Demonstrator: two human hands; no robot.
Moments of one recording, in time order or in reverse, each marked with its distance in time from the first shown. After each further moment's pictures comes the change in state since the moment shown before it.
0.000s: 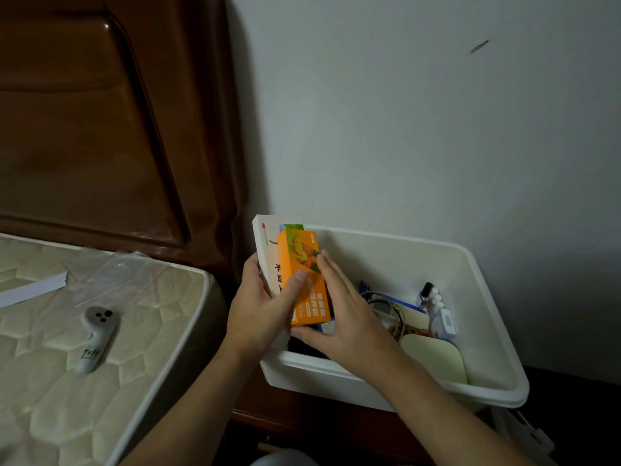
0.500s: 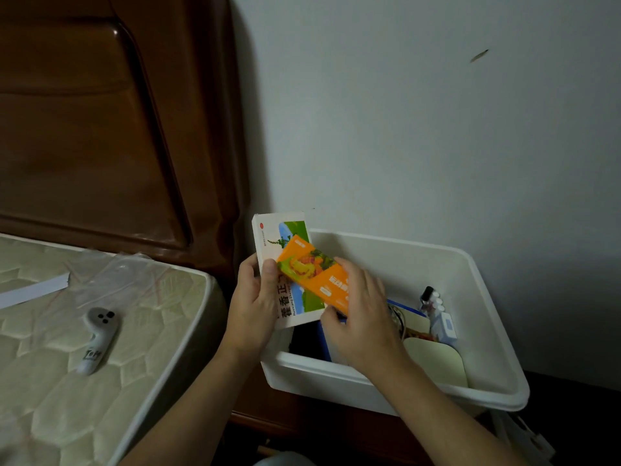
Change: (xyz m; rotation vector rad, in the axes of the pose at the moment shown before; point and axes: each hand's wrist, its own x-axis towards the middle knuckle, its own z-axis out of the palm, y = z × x) left_hand 0.005 -0.005 -0.002 -0.115 0.063 0.020; right_hand -0.001 0.006 0.000 -0.225 0.341 0.042
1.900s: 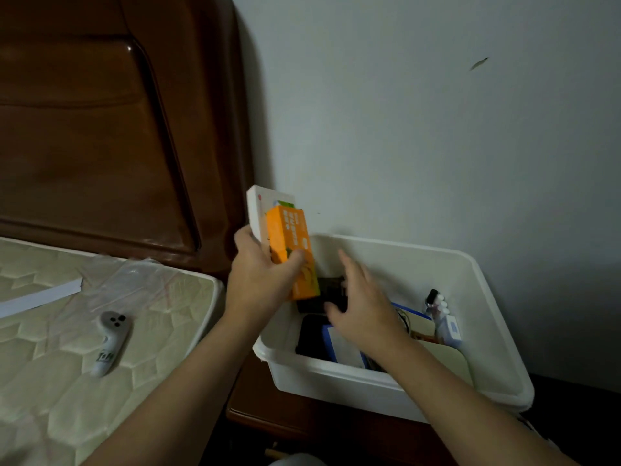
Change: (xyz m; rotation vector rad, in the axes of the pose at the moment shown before) left_hand 0.027 0.055 0.002 0.432 0.154 0.078; right_hand 0.030 0.003 -0.001 -0.026 -0.264 0.171
